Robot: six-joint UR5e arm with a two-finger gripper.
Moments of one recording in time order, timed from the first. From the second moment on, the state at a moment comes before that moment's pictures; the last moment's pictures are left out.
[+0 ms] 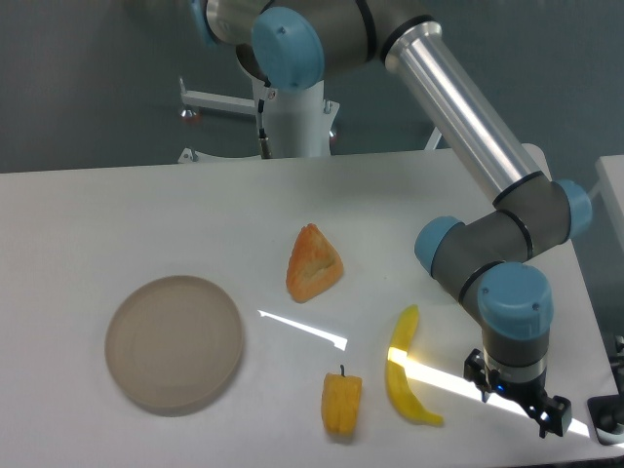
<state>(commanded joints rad) 2.33 -2.58 -0.64 -1.14 1.68 1.23</state>
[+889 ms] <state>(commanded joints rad) 2.36 -2.50 -0.75 -1.20 1.64 1.23</state>
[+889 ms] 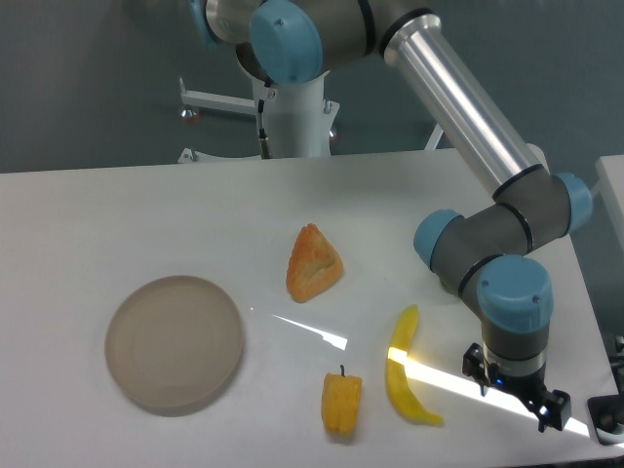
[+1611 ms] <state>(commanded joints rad) 2.61 -2.25 -1.07 -1.34 1.36 1.26</state>
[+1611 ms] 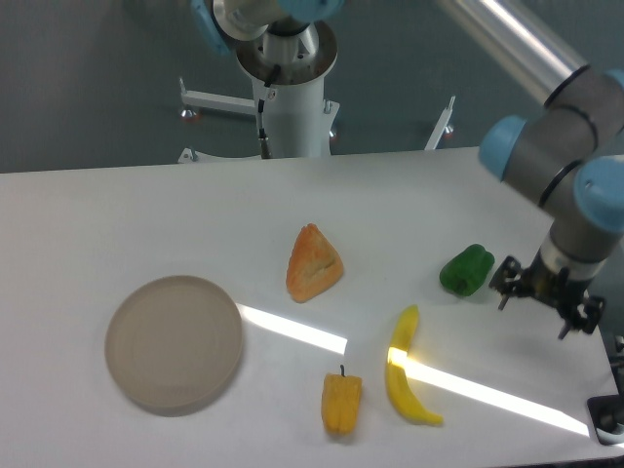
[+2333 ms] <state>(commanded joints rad) 2.69 -2.14 -1.32 -1.33 1.25 1.39</state>
